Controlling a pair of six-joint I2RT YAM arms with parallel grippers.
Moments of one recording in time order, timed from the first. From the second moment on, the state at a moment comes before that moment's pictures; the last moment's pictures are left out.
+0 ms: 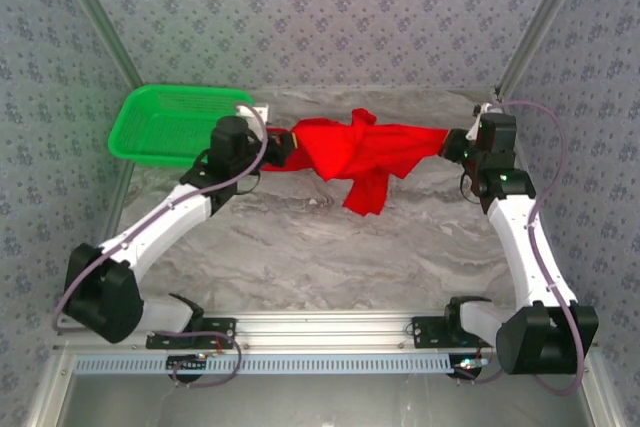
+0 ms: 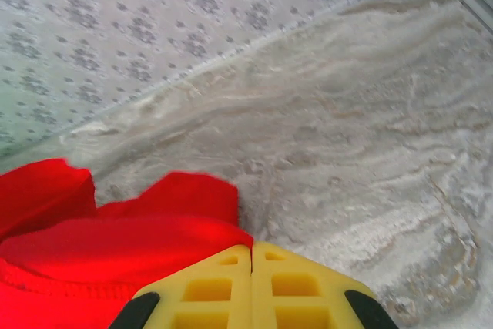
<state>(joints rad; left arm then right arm) -0.50 1.32 1.00 -0.01 0.24 -0.50 0.01 1.13 1.04 -0.42 -0.07 0.38</state>
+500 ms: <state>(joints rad) -0.46 1.51 0.87 -0.21 0.25 -0.53 0.11 1.38 1.01 -0.45 -0.10 0.37</state>
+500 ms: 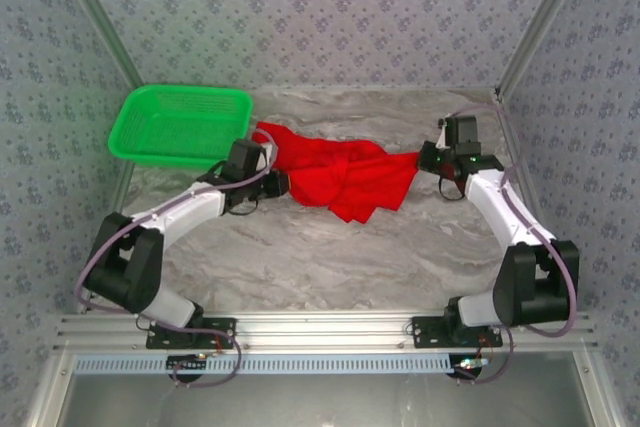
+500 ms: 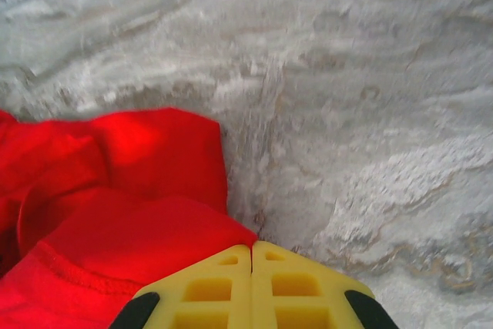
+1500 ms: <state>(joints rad) -0.67 2.09 1.67 -0.40 0.17 -0.33 0.36 1.16 0.65 -0.49 -0.32 0.35</state>
